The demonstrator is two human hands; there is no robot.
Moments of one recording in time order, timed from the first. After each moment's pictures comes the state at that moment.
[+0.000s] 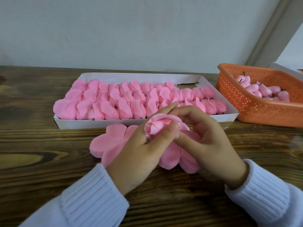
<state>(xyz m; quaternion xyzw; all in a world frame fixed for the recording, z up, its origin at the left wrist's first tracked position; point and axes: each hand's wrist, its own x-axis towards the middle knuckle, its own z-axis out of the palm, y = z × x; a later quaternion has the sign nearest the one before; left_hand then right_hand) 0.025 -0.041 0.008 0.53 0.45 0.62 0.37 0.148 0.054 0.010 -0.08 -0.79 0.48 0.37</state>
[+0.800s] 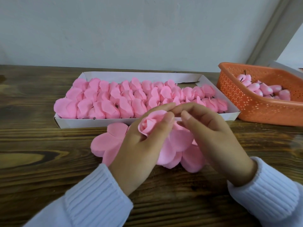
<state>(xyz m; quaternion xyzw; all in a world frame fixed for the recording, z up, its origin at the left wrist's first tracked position) 0.022 -0.042 0.005 0.51 0.49 0.64 0.31 0.148 0.056 0.014 -0.19 -0.72 0.56 0.36</state>
